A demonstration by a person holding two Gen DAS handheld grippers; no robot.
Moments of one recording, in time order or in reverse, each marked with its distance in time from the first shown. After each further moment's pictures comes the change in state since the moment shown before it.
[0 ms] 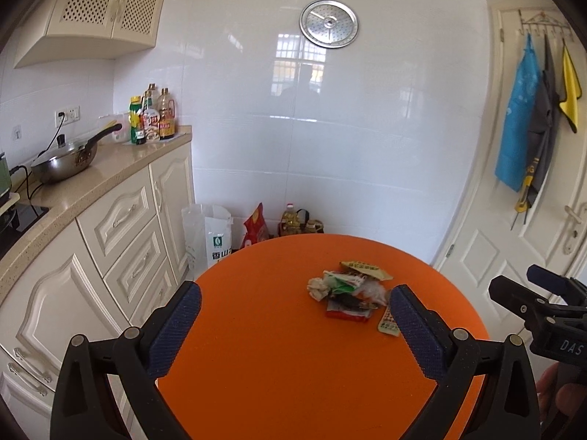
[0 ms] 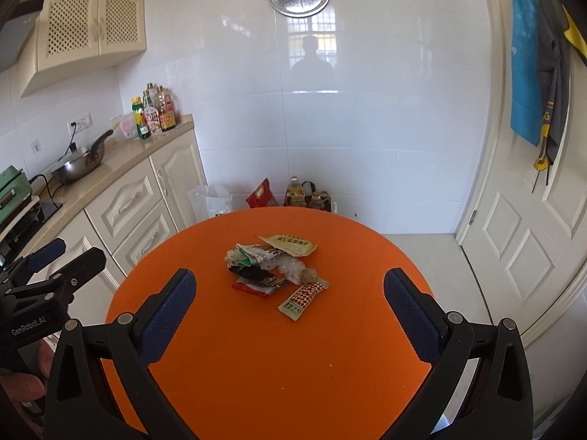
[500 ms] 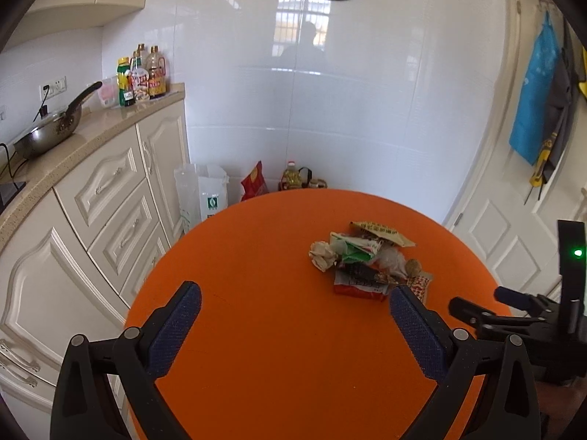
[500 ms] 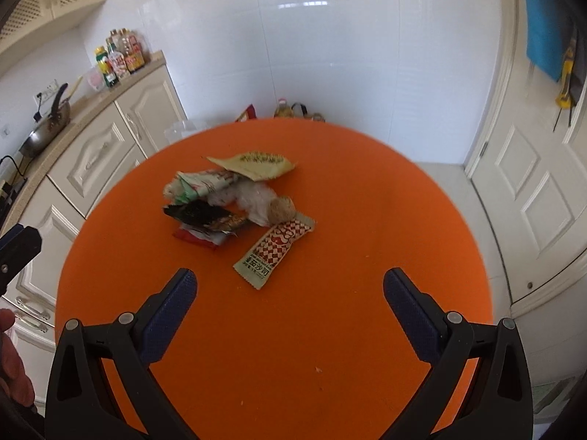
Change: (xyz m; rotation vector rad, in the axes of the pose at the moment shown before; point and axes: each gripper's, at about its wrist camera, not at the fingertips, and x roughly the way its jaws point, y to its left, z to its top) left arm 0.131 -0.031 0.035 0.003 0.169 0.009; right arm 0.145 -0.040 -0.044 0.080 0.295 0.009
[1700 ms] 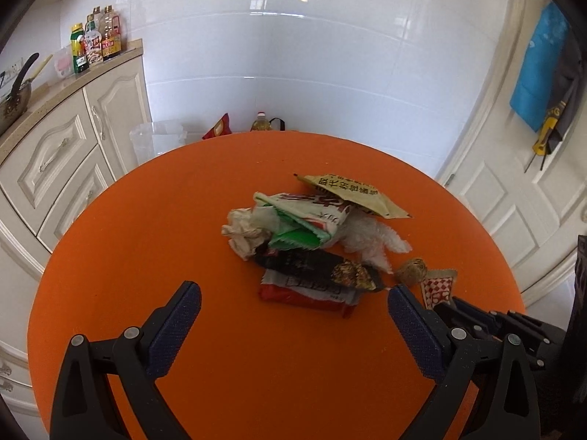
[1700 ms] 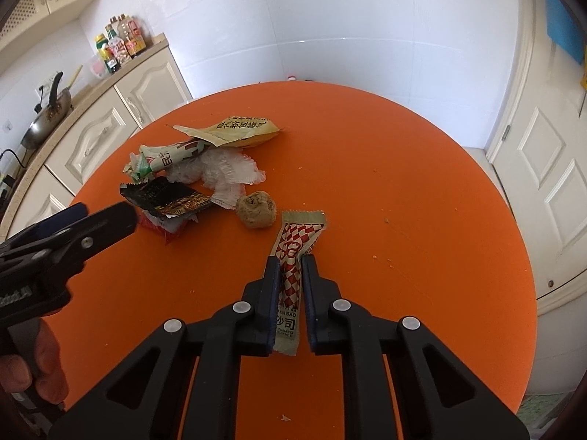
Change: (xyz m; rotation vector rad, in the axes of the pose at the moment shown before) left arm 0.203 -0.056 0.041 0.026 0.167 -0.079; right arm 0.055 -0.030 -0.010 -0.005 0.056 0.078
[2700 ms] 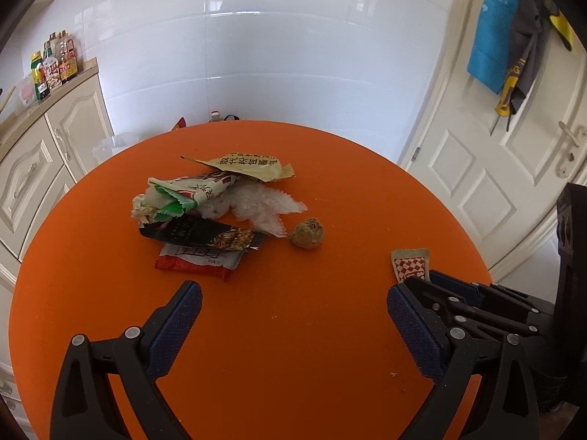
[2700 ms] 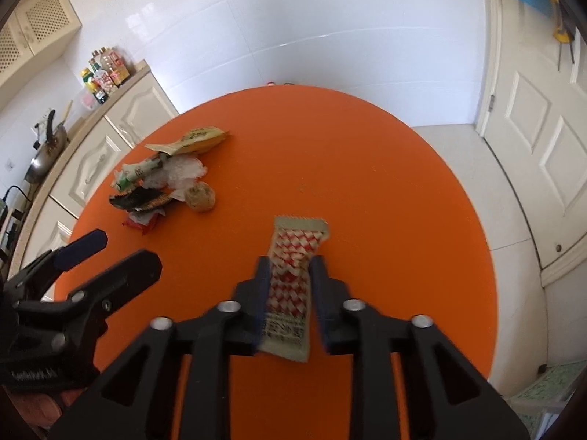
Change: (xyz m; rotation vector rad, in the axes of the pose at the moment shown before) left arm -0.007 -0.074 -0.036 0.109 0.016 -0.063; right arm -0.028 -0.058 -0.020 0.118 -0.025 0.043
